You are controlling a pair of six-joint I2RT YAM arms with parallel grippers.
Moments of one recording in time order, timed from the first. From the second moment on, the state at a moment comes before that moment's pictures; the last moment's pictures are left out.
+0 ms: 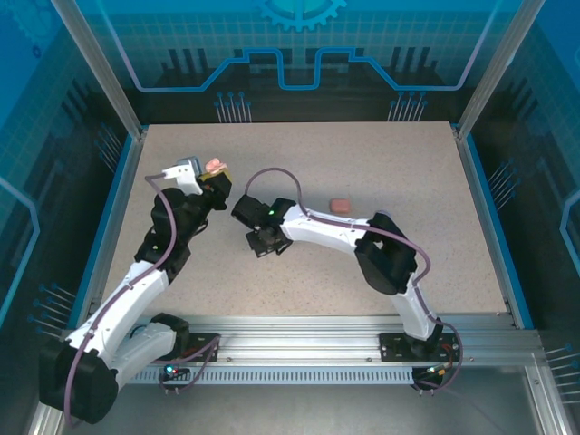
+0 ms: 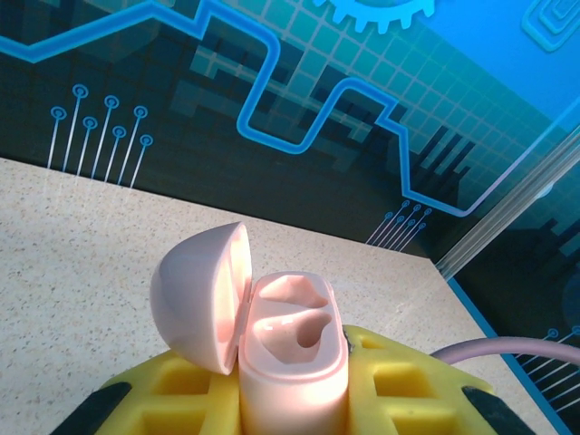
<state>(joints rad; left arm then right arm) -0.26 0.94 0.65 0.21 0.04 -0.51 0.99 2.10 1.71 -0.86 0.13 0.54</state>
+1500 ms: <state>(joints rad) -0.62 1.31 0.60 0.68 0.24 -0.15 0.67 1.38 1.52 -0.71 0.25 0.30</state>
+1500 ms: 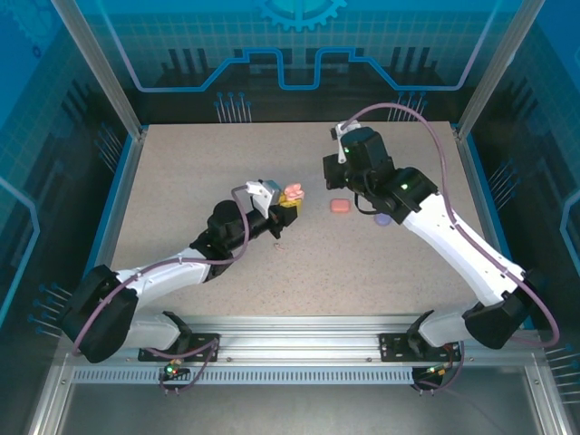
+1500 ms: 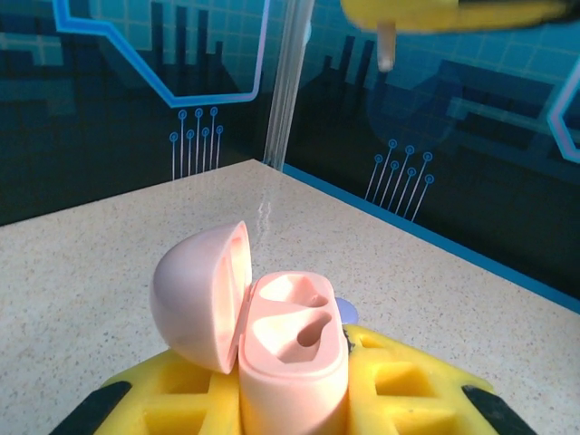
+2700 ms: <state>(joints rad) -0.68 1.32 0.71 0.77 0.11 0.16 0.85 1.25 1.39 -0.46 0.19 0.14</state>
